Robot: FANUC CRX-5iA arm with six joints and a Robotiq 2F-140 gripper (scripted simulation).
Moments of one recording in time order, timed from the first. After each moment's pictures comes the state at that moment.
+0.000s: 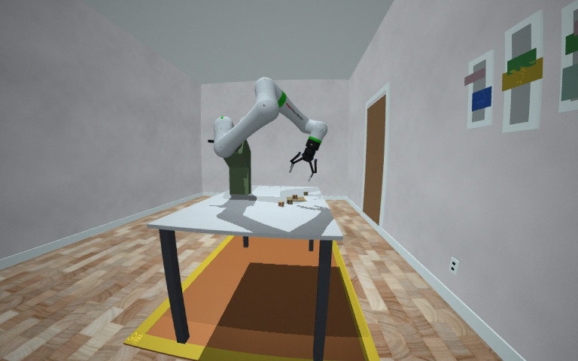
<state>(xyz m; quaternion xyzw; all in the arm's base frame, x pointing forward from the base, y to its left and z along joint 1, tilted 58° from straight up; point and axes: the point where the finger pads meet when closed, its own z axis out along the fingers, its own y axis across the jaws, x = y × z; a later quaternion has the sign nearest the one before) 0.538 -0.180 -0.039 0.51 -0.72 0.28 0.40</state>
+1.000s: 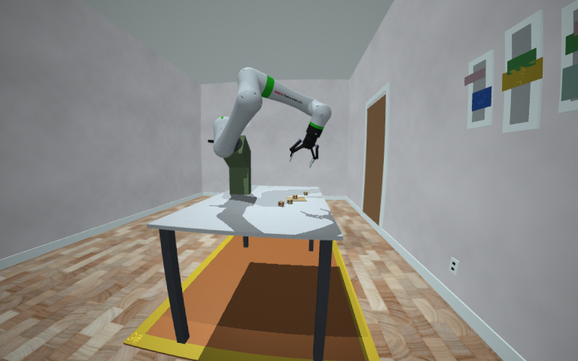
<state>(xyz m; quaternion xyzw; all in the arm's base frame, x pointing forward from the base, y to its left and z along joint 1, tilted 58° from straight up) 0.535 -0.133 0.059 0.73 -0.60 0.08 0.34</state>
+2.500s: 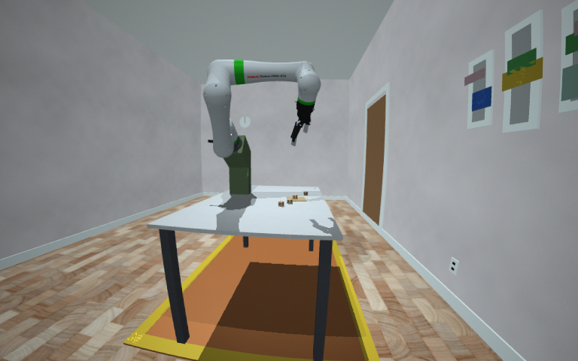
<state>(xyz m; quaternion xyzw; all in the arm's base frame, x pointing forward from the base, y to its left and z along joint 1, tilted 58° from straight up) 0.516 -0.039 0.208 0.97 -0.20 -0.03 0.09</state>
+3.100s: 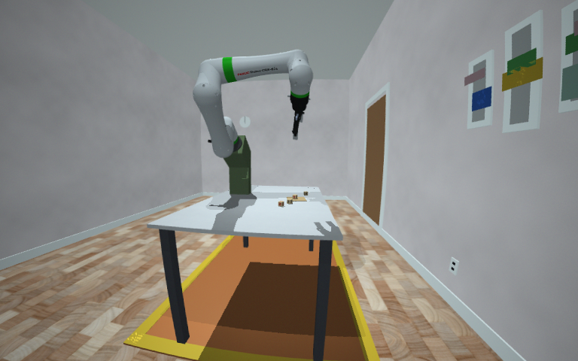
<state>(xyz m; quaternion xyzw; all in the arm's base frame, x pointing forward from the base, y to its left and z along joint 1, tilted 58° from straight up) 0.502 -0.016 0.256 1.00 -0.04 -0.01 0.03</state>
